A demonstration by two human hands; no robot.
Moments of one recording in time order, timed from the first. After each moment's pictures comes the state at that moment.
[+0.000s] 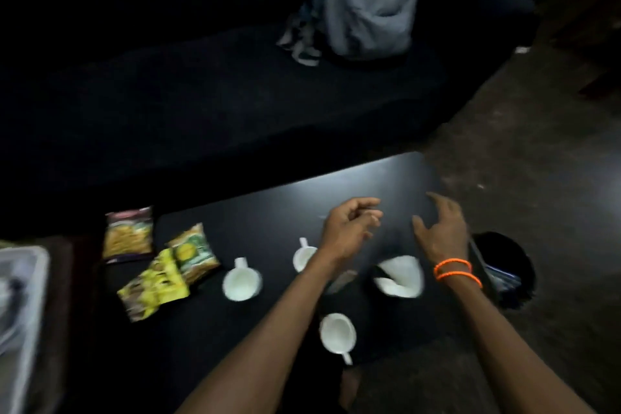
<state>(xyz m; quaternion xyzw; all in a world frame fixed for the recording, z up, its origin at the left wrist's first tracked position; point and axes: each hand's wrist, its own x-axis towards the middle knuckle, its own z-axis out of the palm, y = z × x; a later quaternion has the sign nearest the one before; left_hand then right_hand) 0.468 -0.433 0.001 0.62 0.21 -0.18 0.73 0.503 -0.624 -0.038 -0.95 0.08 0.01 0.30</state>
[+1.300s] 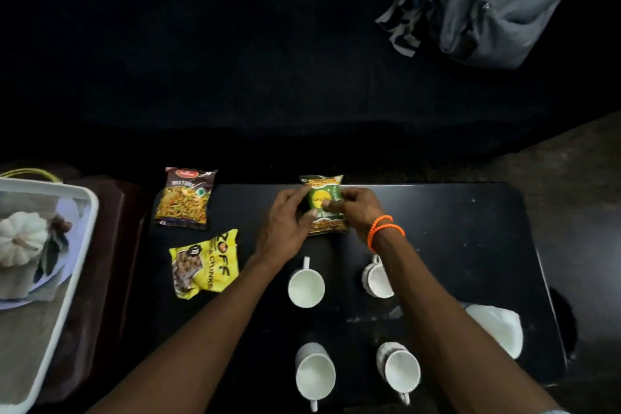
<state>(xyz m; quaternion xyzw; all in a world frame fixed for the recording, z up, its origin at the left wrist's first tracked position) 0.425 -0.174 -0.126 0.87 0.21 -0.02 0.45 0.538 -0.315 -0.124 -0.77 0.10 0.39 0.50</state>
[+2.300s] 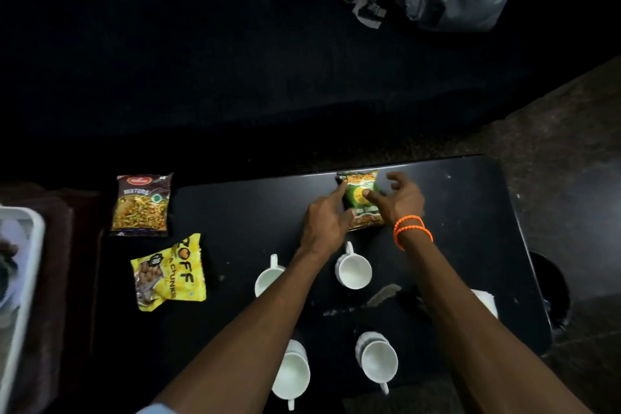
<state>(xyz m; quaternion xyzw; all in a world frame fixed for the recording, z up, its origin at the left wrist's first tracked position) 0.489 -0.304 -0.137 0.84 0.21 -0.11 0.48 0.572 -0.437 -0.118 -0.90 0.17 0.18 0.35</state>
